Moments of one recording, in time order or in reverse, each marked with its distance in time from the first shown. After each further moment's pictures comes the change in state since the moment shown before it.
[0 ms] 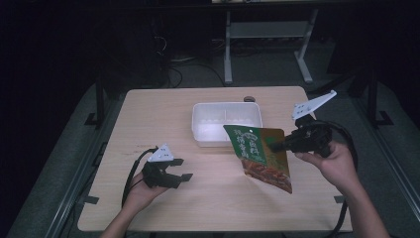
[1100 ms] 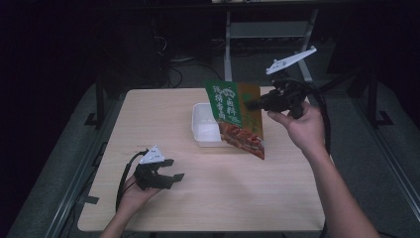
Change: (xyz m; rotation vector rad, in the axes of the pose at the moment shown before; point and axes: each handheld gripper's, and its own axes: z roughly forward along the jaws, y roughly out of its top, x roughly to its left) left arm 0.013 -0.020 -0.008 -0.007 0.065 -0.056; right arm -0.002 0.100 0.004 -0.125 -0.142 0.014
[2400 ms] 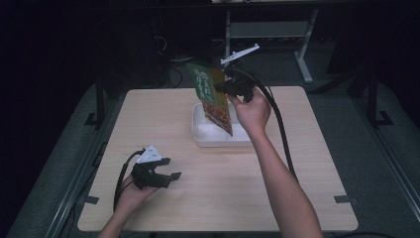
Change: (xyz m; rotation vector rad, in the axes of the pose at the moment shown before) left arm 0.007 -0.004 -0.003 -0.003 0.027 -0.007; right arm -0.027 0.046 0.113 -0.048 -0.222 0.025
